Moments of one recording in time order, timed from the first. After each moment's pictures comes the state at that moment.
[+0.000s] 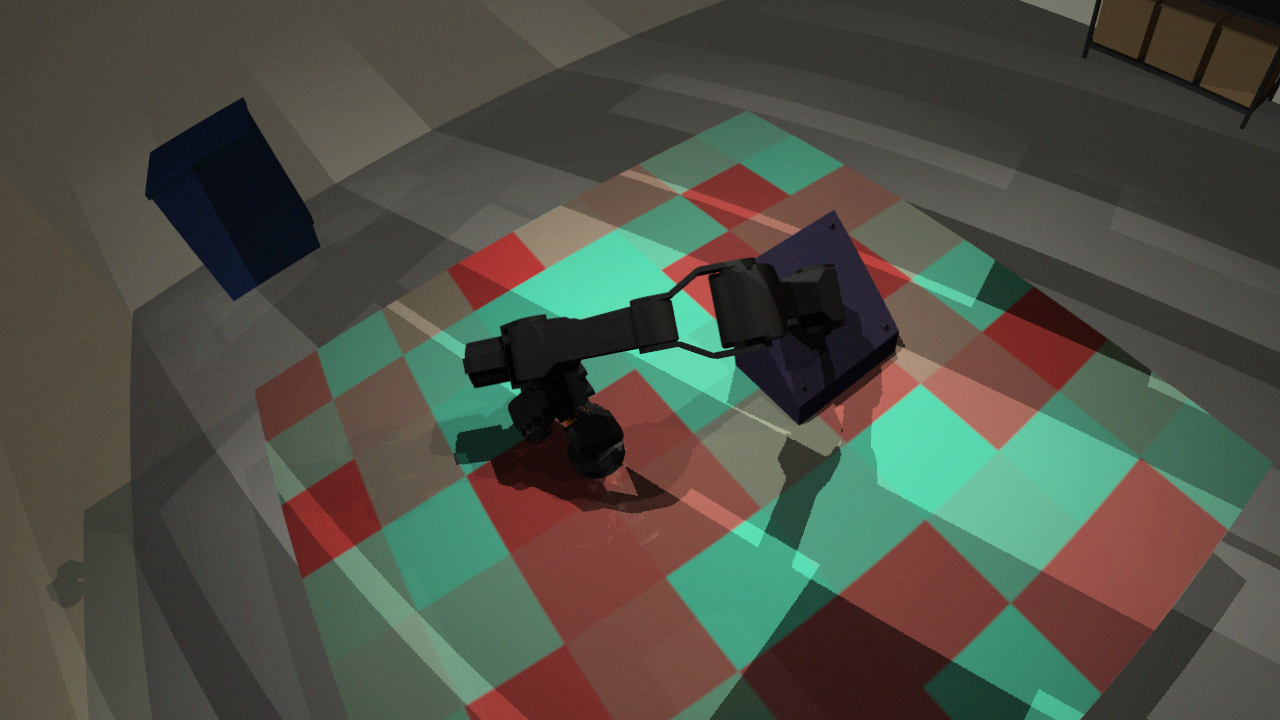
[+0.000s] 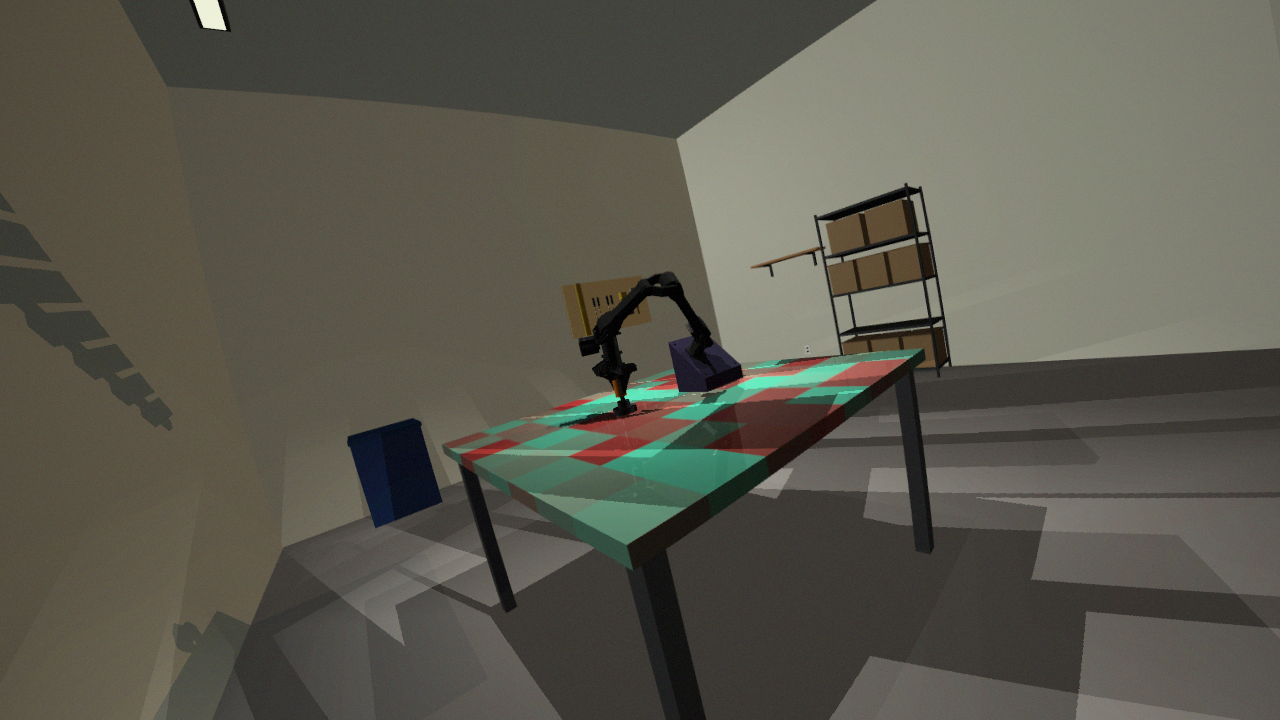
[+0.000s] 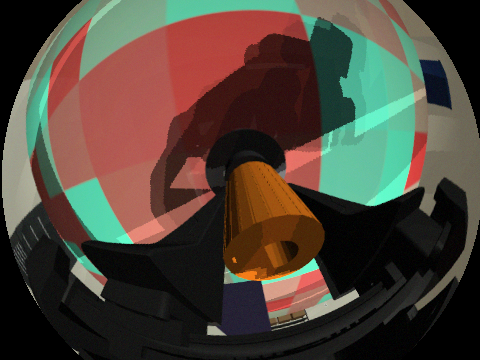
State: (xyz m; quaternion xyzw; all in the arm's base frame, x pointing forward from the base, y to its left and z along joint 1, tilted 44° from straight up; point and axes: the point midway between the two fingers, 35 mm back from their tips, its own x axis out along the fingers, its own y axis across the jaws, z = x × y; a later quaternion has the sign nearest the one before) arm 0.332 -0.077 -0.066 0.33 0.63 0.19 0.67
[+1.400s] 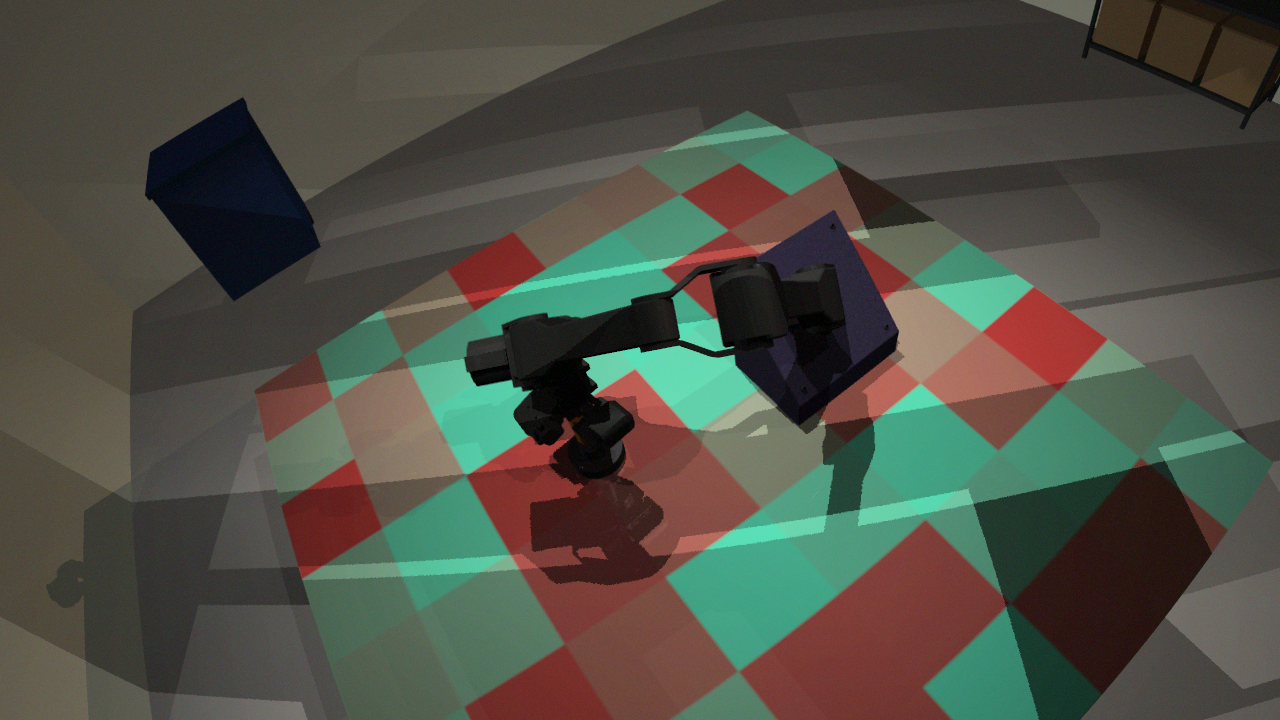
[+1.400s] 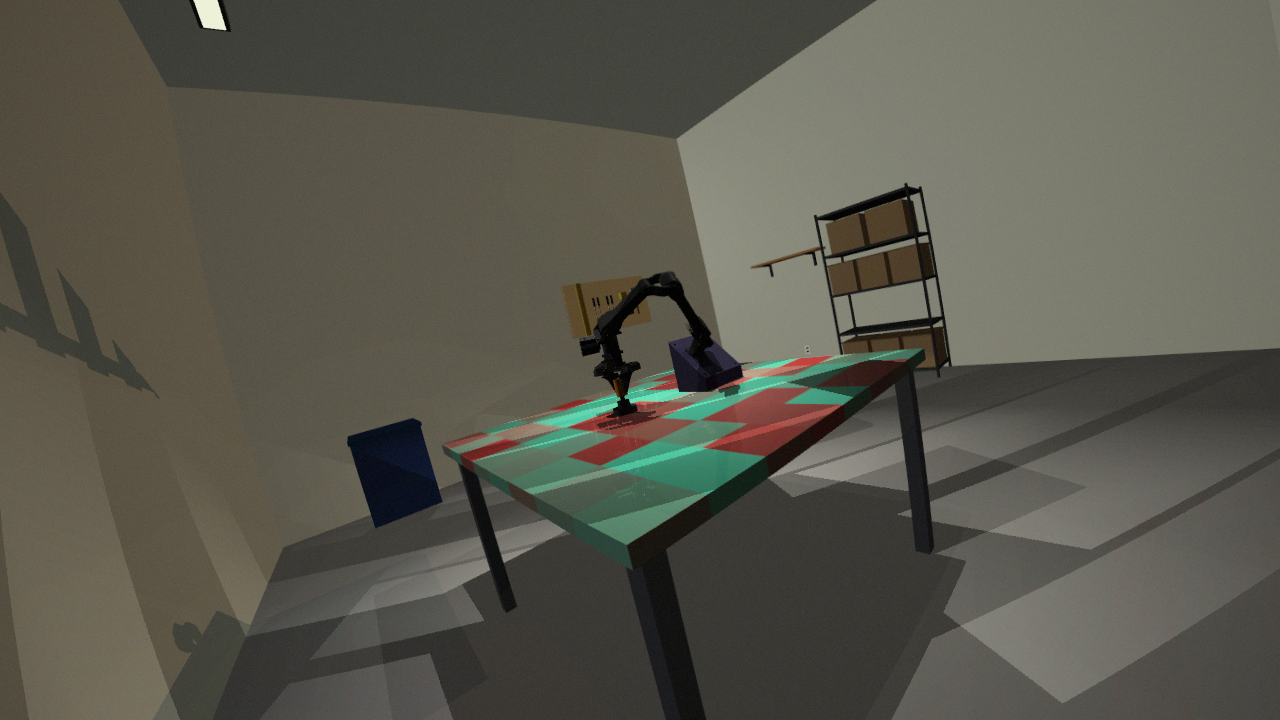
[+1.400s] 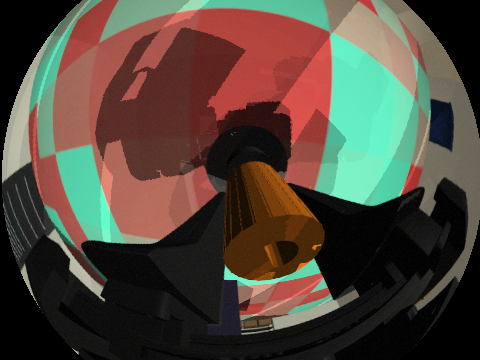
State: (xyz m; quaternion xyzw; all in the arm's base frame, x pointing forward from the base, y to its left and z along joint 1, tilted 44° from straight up) arm 0.329 -0.077 -0.064 0.26 0.61 0.26 0.70
